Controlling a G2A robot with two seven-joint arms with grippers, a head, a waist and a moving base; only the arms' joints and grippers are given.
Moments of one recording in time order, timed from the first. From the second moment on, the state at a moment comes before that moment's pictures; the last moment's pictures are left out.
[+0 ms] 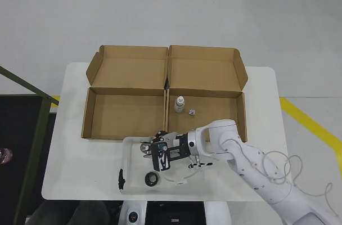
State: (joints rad) left arm -0.19 -0.18 -0.57 -1.44 2.04 -0.23 0.13; right arm -0.89 -1.20 0.79 -1.77 -1.30 -0.92 0.30
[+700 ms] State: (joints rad) left arm -0.19 -0.18 -0.57 -1.44 2.04 -0.23 0.13; right arm -0.76 -1.23 0.79 -1.61 -1.29 -0.86 0.25
